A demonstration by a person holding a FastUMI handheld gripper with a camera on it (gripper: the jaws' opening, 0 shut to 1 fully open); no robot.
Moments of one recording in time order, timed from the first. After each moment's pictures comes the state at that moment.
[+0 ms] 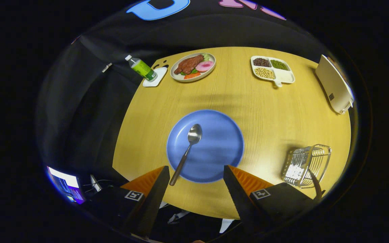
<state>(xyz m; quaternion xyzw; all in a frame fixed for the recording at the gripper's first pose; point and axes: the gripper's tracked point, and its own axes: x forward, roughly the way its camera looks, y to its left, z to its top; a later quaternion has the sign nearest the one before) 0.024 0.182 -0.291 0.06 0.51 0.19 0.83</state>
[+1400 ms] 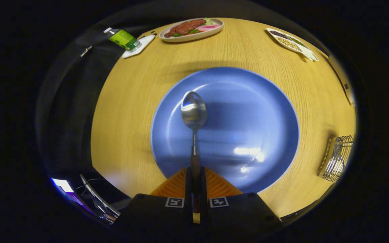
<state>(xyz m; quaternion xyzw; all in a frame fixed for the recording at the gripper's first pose) 0.031 0.237 -0.395 0.04 0.58 0.16 0.80</state>
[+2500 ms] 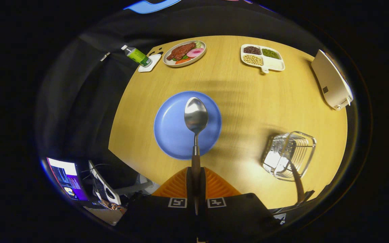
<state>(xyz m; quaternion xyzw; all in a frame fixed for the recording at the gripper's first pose) -0.011 0.083 -0.265 0.02 0.56 0.19 0.80</state>
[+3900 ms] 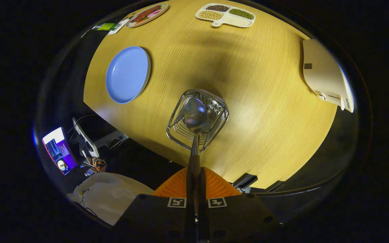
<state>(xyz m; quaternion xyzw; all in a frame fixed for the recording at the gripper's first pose) -0.010 -0.099 -0.268 -0.11 0.76 0.18 0.62</state>
